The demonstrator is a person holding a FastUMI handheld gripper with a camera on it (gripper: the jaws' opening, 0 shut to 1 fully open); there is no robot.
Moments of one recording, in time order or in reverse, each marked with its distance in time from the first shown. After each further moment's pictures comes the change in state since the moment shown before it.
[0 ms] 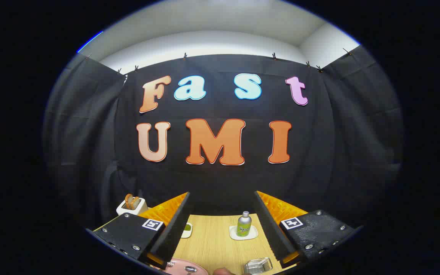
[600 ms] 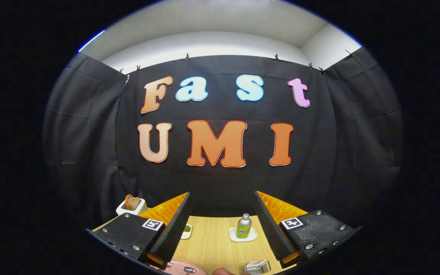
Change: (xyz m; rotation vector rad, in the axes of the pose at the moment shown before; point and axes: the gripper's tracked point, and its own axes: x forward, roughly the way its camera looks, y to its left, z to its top) arm 0.002 0.001 0.001 -0.014 0.000 0.007
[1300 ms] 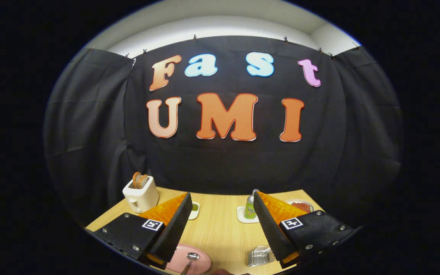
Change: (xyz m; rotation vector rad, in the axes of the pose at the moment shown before) arm -0.015 0.036 -0.103 -0.018 0.277 0.145
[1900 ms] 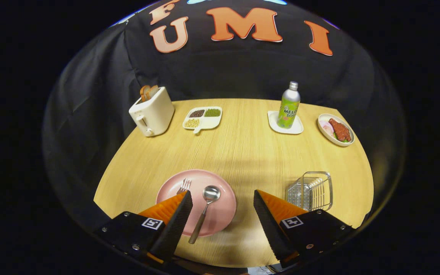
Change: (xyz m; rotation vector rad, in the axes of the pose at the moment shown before) arm -0.009 0.046 -0.212 0.036 0.658 0.125
